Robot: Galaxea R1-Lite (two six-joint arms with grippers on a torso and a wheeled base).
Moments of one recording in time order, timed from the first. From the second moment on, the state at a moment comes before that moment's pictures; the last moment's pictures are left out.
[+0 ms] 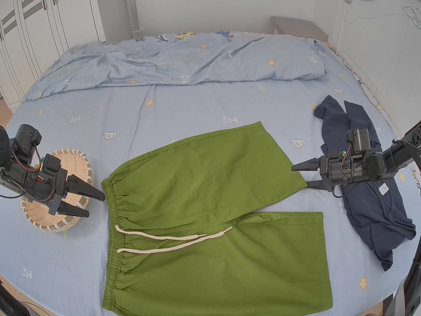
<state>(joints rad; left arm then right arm) 0.18 1.68 -1.17 0.68 -0.82 -0.04 0.03 2.16 -1.22 -0.18 0.80 0.45</state>
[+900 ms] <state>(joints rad) 0.18 1.69 -1.17 0.68 -0.82 -0.04 0.02 2.18 -1.14 -0.19 0.80 0.45</state>
